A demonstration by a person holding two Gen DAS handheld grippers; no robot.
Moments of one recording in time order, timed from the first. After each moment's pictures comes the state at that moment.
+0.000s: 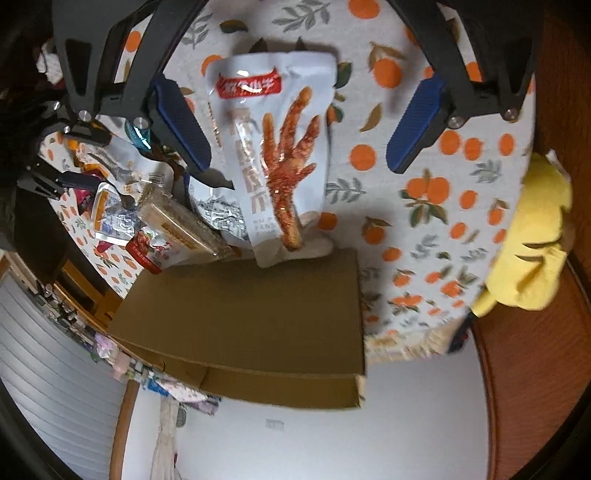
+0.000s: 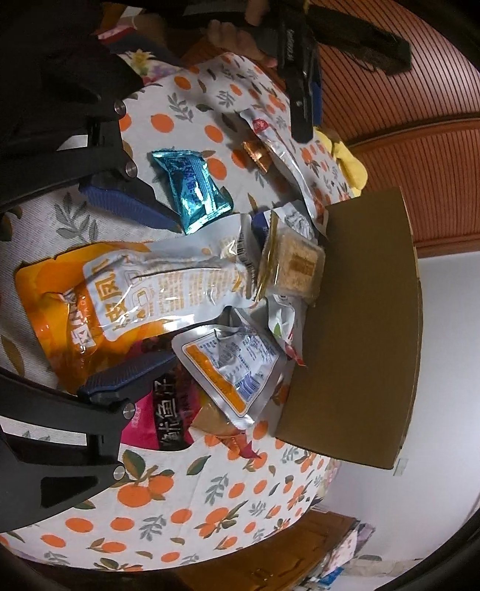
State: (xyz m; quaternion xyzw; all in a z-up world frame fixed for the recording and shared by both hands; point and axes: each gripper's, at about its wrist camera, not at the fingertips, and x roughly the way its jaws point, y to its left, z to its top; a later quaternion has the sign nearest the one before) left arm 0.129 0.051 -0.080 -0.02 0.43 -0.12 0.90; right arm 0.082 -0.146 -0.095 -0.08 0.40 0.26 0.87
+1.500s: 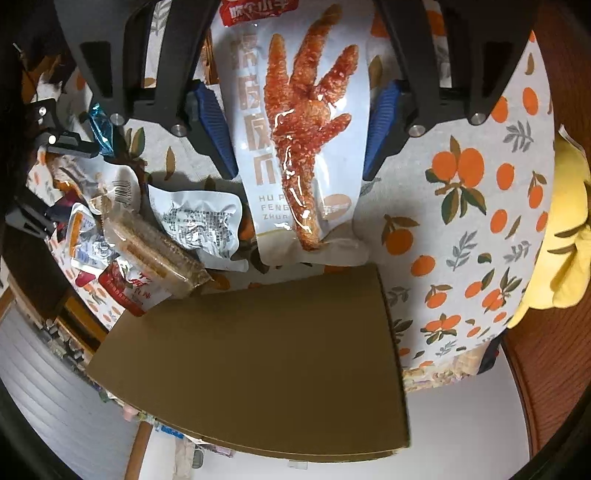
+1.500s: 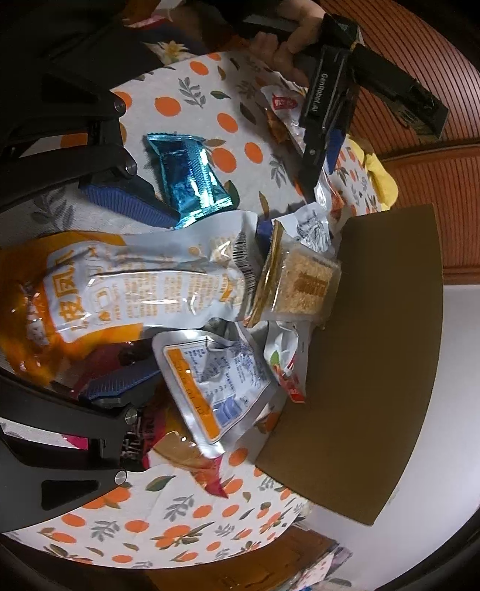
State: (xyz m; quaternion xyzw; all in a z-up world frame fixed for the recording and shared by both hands) left arm 0.169 0.051 -0.109 0.02 0.48 -0.15 0.86; right arm 0.111 -0.118 -0.103 -0.14 0.43 0.28 0.85
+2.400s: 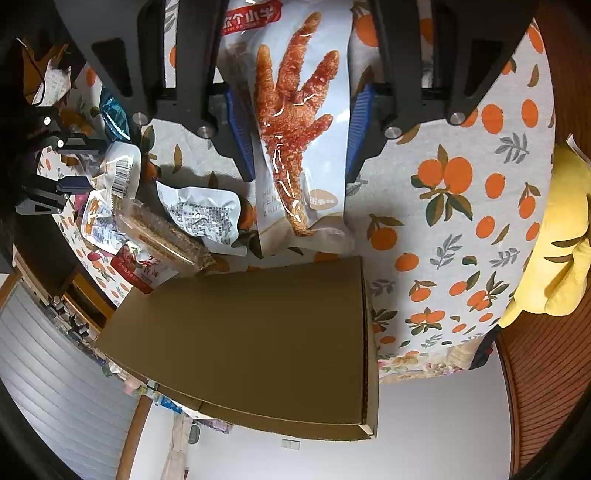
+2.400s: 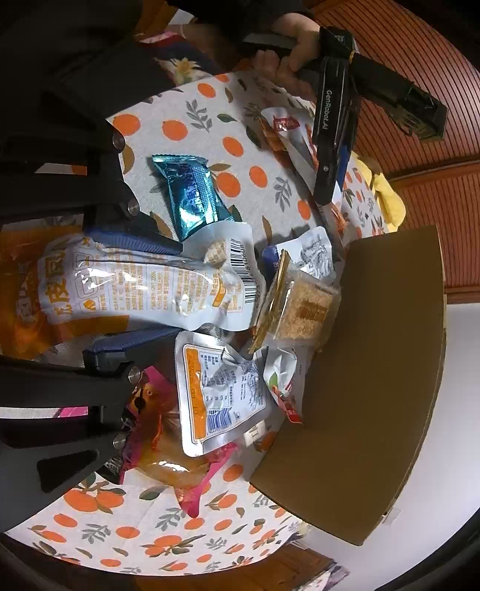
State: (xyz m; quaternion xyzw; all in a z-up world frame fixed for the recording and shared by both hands) left arm 0.155 0.068 -0.101 -0.02 0.45 -0.15 0.88; right arm 0.104 -0.119 -0.097 -0.14 0.44 0.32 0.83
